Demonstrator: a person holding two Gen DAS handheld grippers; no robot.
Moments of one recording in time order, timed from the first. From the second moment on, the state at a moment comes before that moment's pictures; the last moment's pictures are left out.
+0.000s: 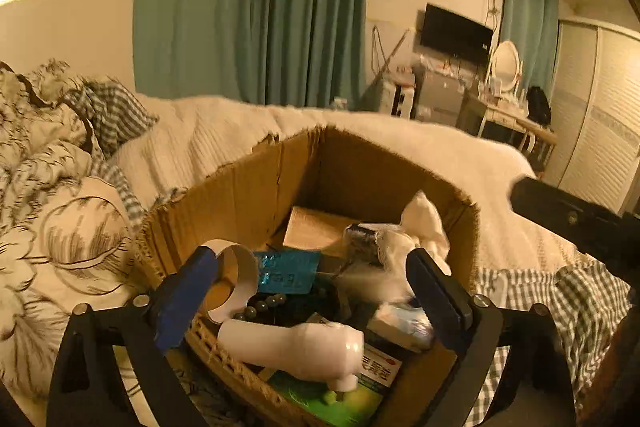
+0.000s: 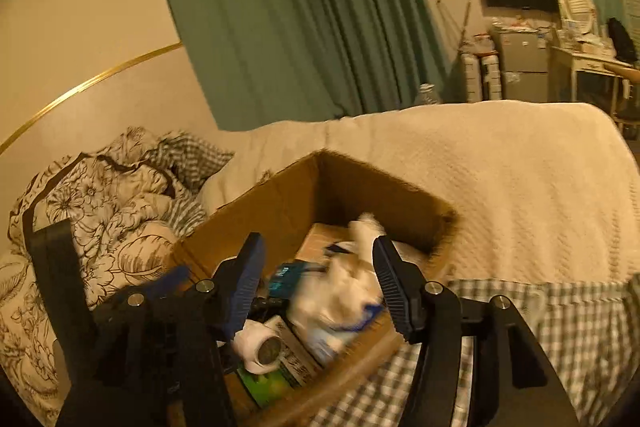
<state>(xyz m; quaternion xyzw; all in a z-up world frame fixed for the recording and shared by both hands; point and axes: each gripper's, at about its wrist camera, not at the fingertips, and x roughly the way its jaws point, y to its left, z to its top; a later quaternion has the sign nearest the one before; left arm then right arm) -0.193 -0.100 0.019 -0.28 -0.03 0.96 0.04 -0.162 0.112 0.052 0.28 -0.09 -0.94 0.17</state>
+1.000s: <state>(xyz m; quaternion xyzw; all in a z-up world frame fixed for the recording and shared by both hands) -0.096 0.065 -0.036 -0.34 0.03 0.93 0.09 -0.032 0.323 0.017 0.30 -0.08 -0.95 0.04</state>
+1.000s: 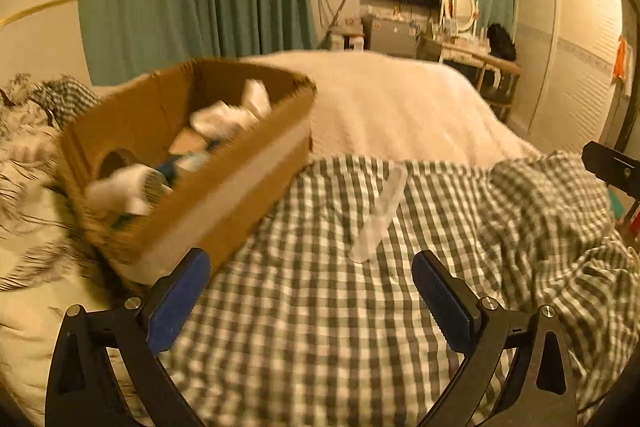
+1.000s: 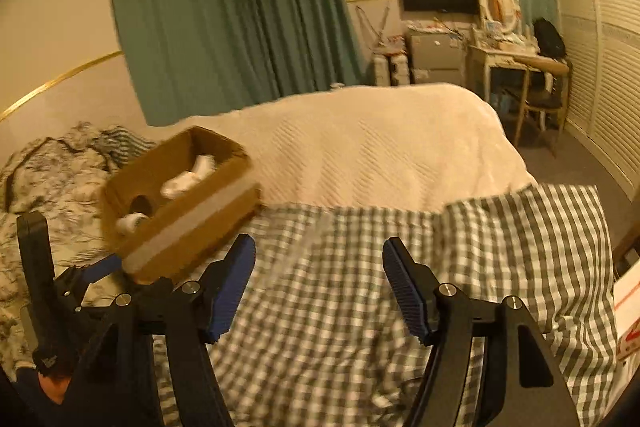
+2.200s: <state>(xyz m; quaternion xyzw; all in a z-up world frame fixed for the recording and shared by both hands) -0.186 0.154 -0.134 -0.42 0.10 0.90 0.12 -0.096 0.362 -0.067 0.35 -0.02 -0.94 -0.02</state>
